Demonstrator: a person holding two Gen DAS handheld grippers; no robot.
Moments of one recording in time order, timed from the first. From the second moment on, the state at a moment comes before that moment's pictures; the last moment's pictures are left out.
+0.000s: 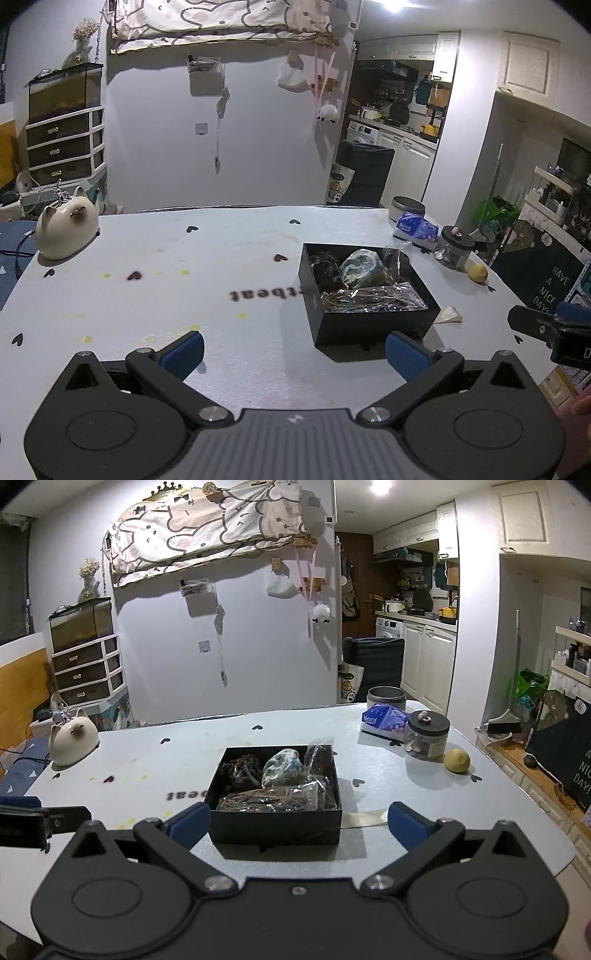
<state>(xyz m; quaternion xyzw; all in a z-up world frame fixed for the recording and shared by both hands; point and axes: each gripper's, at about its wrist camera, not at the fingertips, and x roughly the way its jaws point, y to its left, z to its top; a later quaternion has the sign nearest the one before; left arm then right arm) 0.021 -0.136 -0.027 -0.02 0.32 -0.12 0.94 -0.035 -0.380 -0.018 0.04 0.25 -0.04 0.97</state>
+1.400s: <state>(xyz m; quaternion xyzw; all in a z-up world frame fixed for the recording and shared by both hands) 0.021 -0.130 -0.021 -0.01 0.31 -0.12 0.94 -0.036 -0.373 -0.016 0.04 0.25 -0.04 0.97</state>
